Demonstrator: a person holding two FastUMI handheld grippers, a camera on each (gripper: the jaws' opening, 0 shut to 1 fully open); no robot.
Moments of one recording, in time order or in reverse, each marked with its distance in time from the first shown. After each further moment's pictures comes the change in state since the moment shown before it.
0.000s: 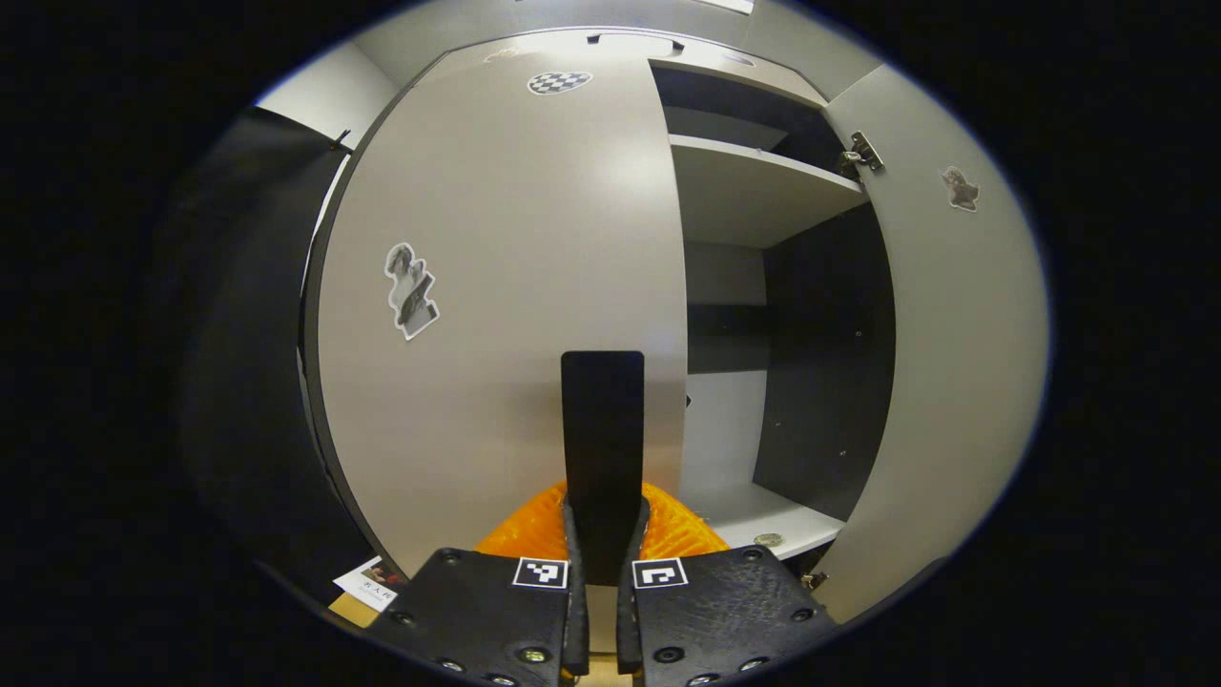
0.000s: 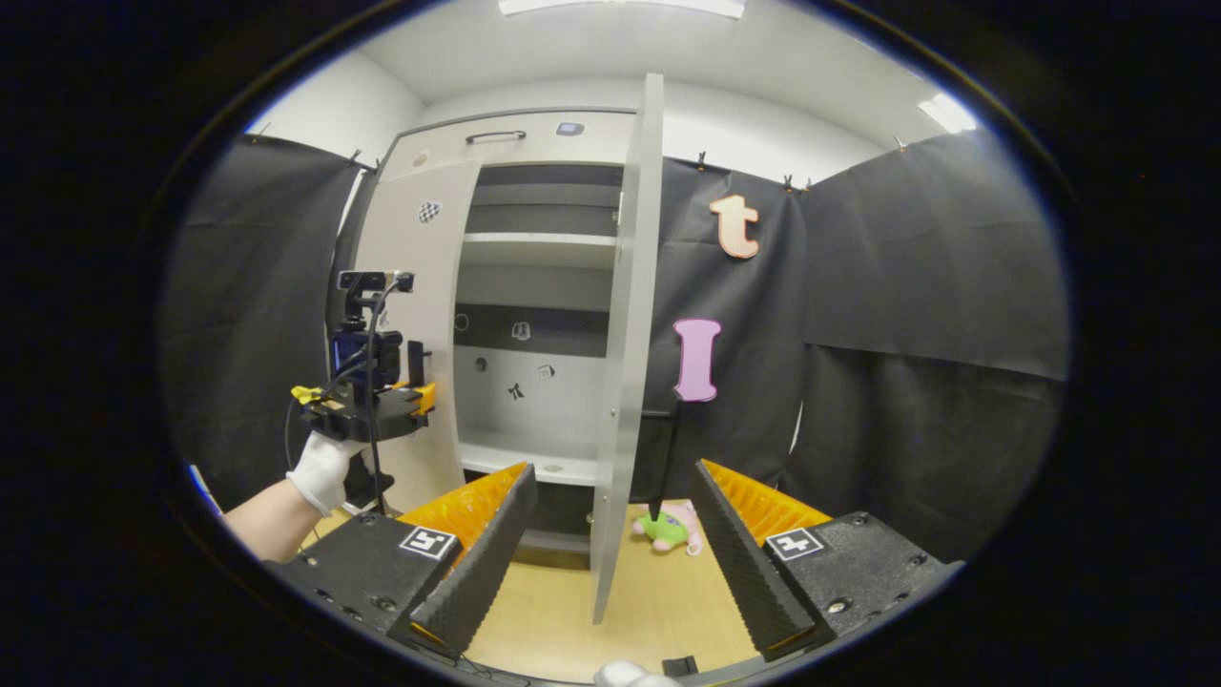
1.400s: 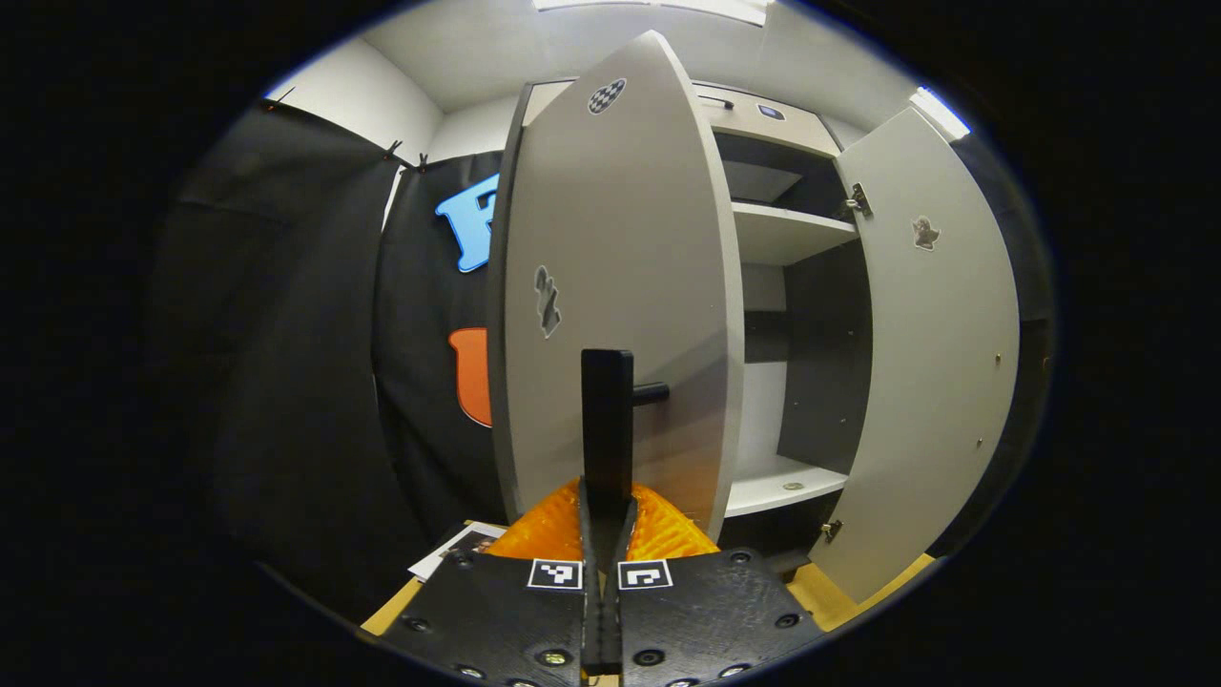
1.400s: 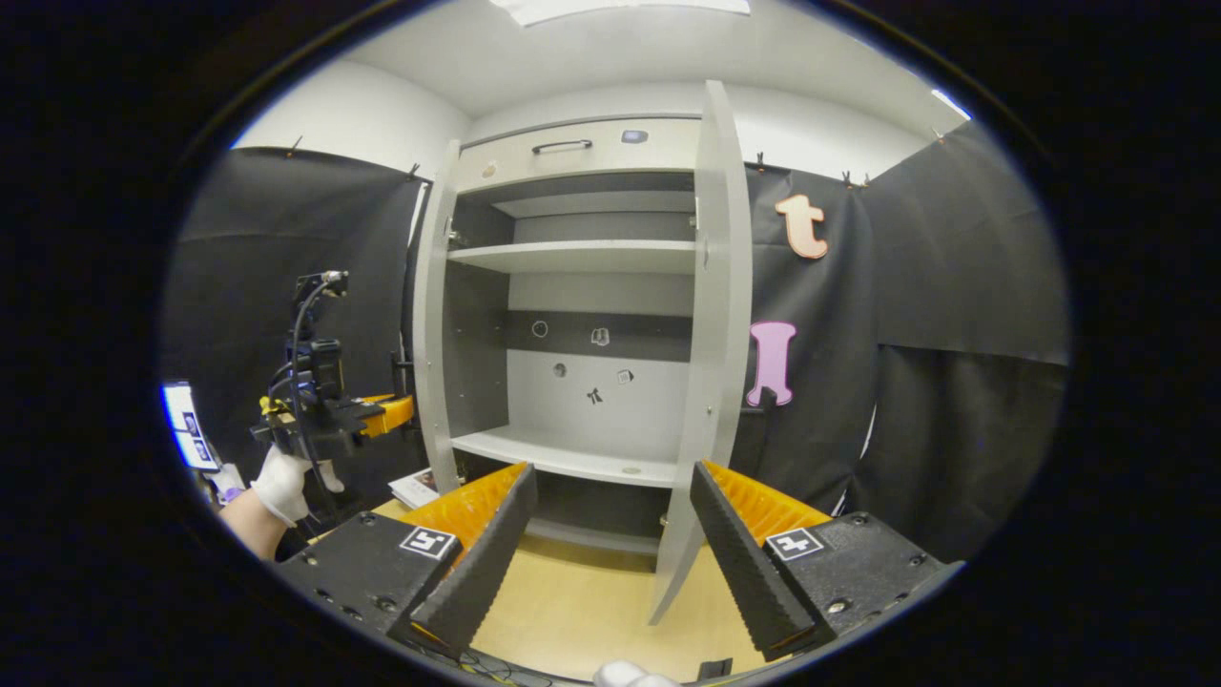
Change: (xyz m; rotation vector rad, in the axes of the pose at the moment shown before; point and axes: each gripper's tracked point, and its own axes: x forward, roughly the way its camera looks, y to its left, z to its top) left arm -0.133 0.097 -0.008 -0.018 -0.008 0.092; right arm -0.012 0.061 -0.002 0.008 -0.025 0.224
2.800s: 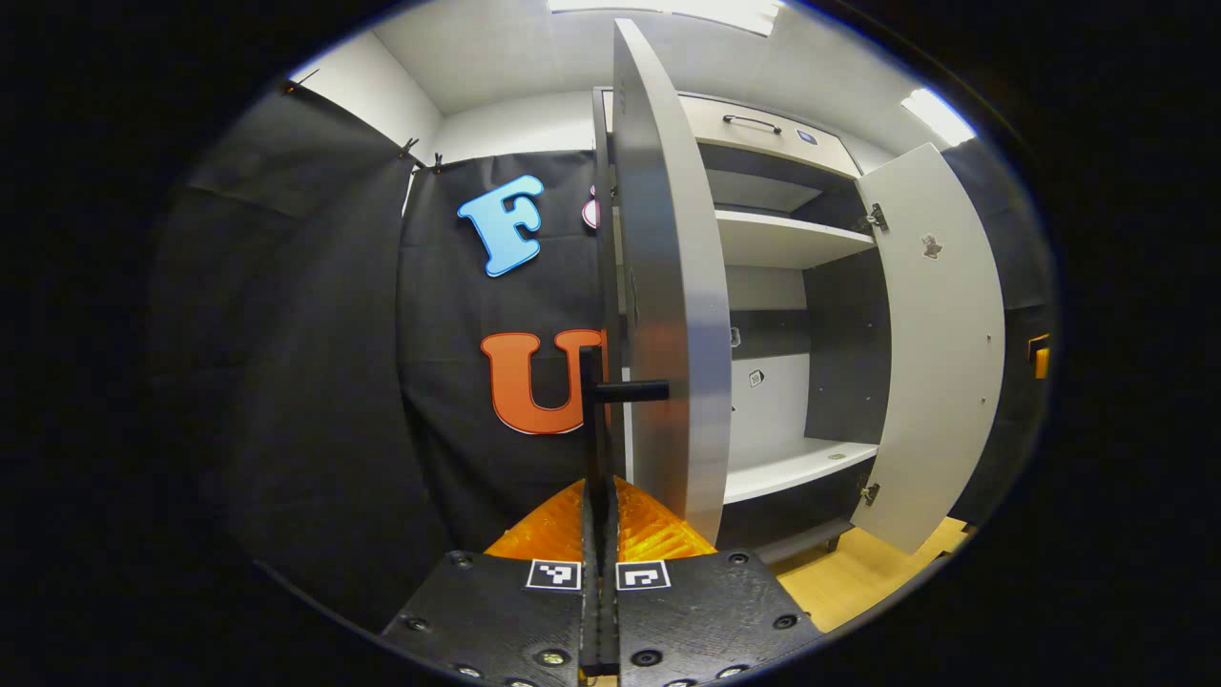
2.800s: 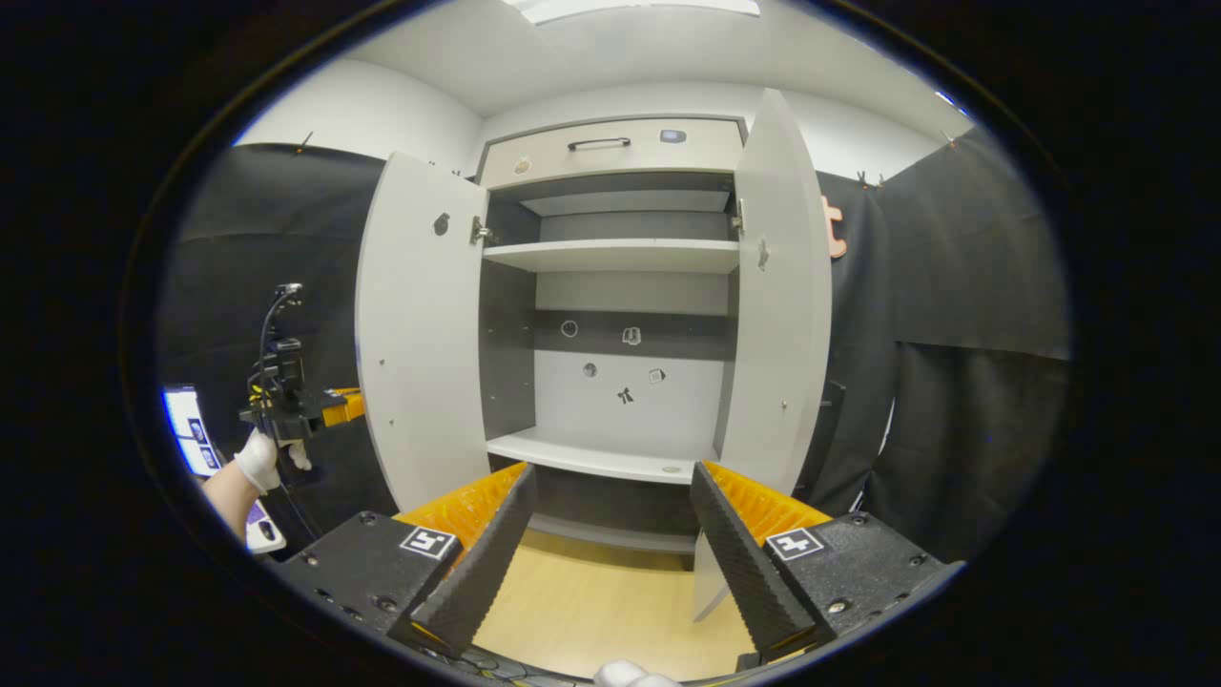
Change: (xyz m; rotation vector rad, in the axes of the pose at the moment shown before) left arm -0.016 0.123 -0.005 0.034 -0.013 -0.073; right arm 0.006 0.063 0.000 0.007 0.010 0.017
